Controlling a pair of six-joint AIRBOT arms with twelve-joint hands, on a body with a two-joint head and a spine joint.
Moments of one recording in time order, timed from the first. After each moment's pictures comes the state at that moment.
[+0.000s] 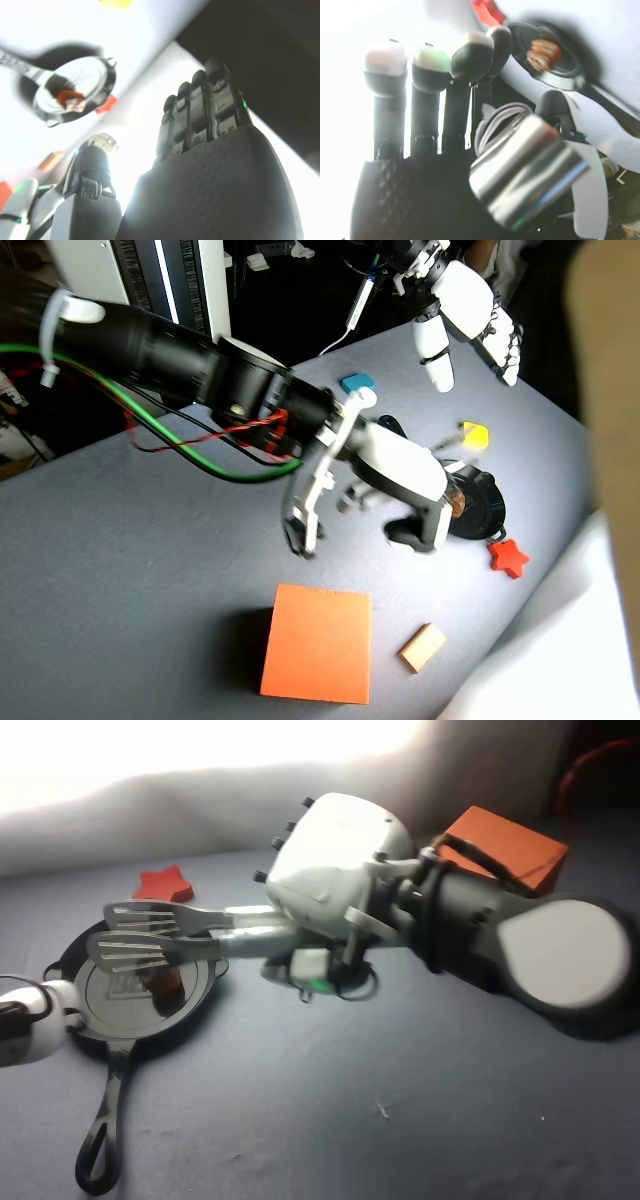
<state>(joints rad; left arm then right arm) 0.34 -0.81 0.44 -1.78 -1.57 2.24 -0.26 -1.39 1.05 -2.14 -0.46 0.54</state>
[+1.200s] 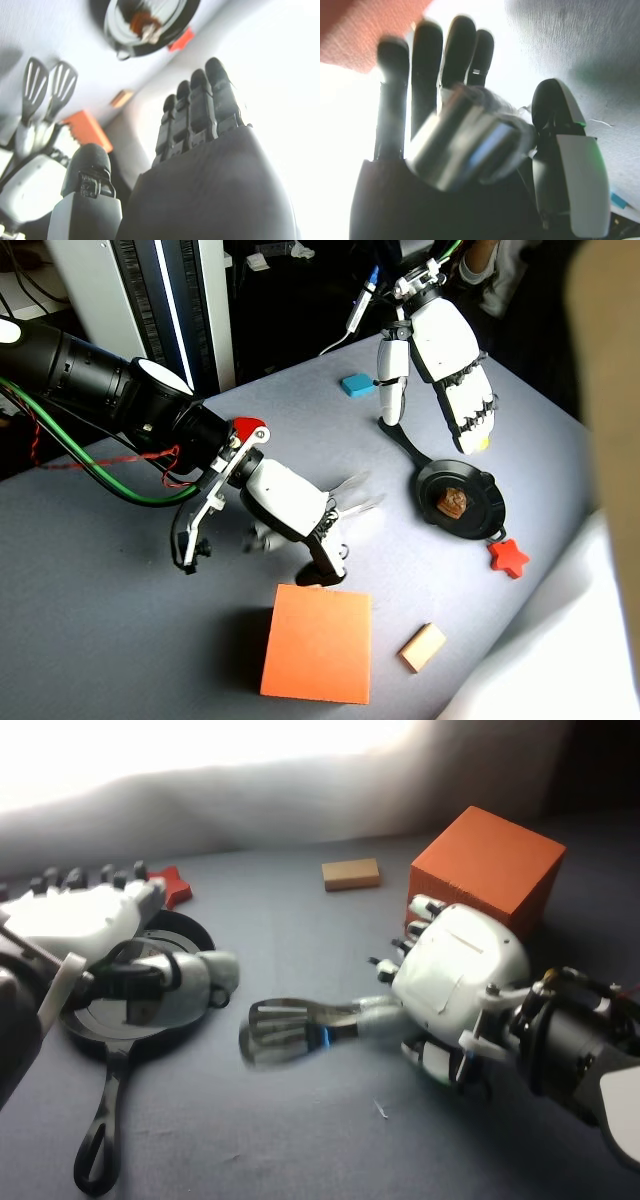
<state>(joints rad) 0.28 -0.82 0.51 -1.64 -1.06 2.28 -0.55 -1.33 0.99 -2.19 -0.71 0.57</state>
